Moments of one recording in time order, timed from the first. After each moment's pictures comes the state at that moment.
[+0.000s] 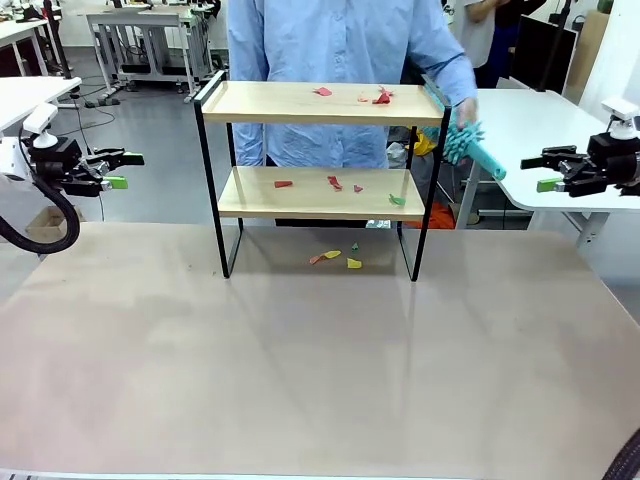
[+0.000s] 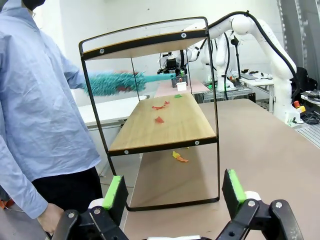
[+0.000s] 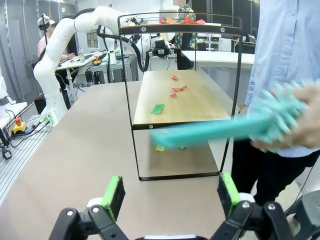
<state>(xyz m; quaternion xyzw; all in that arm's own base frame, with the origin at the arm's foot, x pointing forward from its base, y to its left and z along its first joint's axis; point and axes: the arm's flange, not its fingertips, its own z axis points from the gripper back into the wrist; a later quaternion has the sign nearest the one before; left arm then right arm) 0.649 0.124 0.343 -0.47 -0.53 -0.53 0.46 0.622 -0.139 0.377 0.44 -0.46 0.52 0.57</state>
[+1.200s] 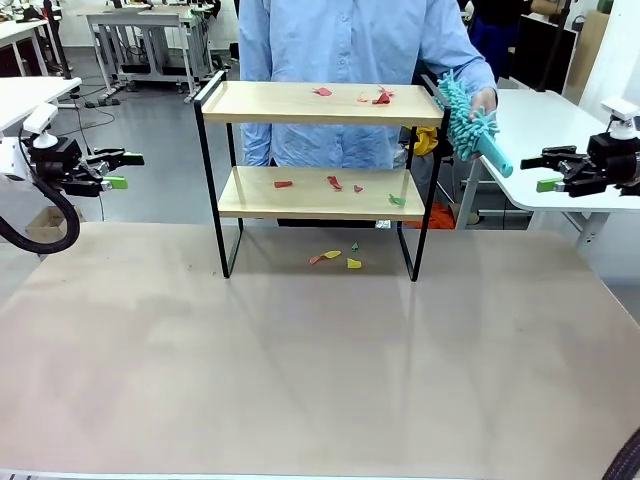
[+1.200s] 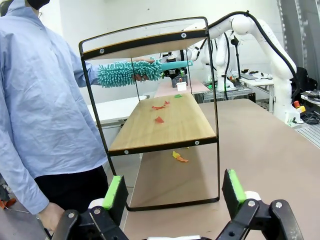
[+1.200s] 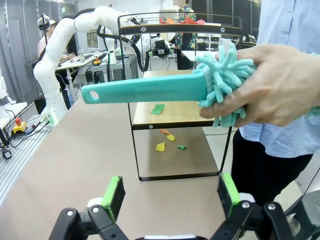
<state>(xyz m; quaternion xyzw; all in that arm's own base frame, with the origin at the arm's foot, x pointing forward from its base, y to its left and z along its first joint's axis) 0.649 0.124 0.343 -0.47 -0.53 -0.53 0.46 0.622 -0.139 0.377 0.44 -0.46 0.52 0.57</state>
